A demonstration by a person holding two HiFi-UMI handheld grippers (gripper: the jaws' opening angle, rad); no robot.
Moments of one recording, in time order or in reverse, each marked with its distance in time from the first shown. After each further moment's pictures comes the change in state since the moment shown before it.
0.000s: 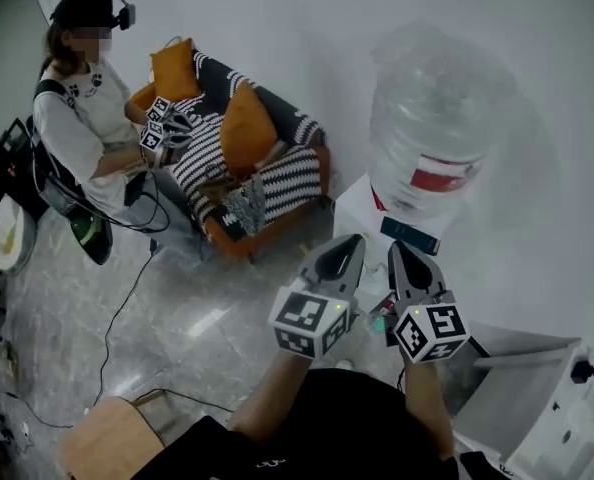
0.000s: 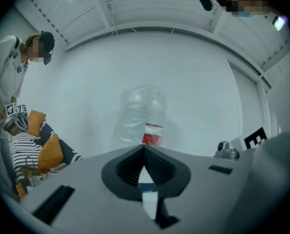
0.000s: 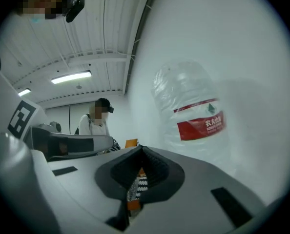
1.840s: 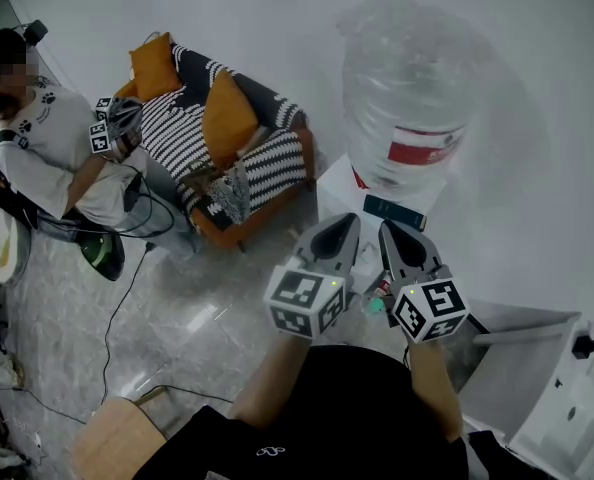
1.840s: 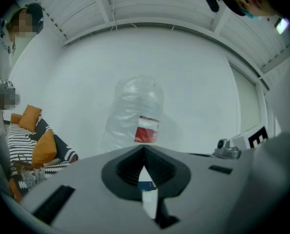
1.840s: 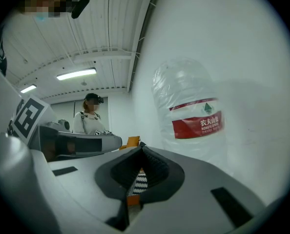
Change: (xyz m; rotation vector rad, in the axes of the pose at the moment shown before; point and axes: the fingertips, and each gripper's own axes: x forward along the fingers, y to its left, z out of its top) left arm 0.029 -0.018 -0.018 -0.018 0.027 -0.033; right arm -0.006 -0.021 -0.008 -0.050 0.024 0.052
